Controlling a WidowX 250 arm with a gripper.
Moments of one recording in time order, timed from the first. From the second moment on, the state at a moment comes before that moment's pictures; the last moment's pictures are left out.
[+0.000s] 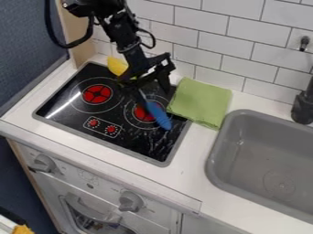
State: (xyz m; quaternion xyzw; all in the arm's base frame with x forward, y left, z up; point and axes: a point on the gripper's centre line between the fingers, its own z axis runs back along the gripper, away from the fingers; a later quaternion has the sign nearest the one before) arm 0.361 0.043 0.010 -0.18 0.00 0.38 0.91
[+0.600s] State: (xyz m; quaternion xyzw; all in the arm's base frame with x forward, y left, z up) arm 0.358 0.048 0.061 -0.06 0.00 0.22 0.97
